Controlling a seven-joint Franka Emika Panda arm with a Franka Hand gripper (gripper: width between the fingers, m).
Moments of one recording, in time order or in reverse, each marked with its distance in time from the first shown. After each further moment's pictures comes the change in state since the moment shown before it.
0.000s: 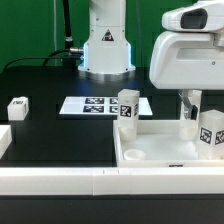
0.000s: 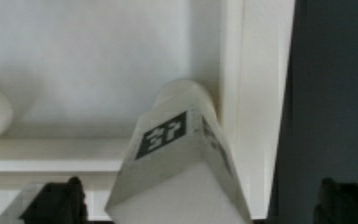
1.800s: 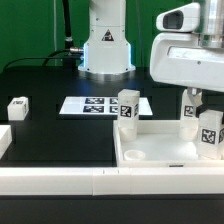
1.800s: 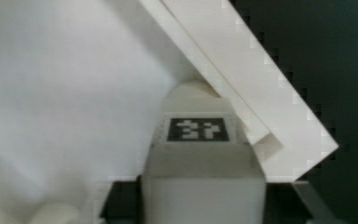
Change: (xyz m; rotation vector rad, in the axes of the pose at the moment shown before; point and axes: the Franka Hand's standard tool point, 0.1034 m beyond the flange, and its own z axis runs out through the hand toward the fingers) arm -0.001 0.003 0.001 0.024 -0.018 0.955
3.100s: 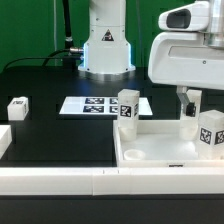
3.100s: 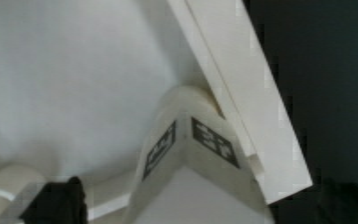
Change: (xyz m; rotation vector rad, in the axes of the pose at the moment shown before) arm -0.001 -0.001 -0.002 -0.012 -0.002 -0.454
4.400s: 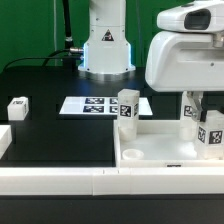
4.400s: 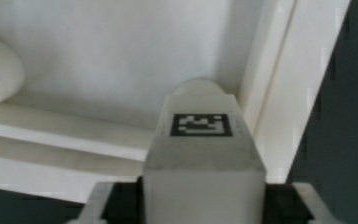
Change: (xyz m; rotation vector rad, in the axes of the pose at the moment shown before) arm 0.004 0.003 0.001 -0.028 0.018 -0.471
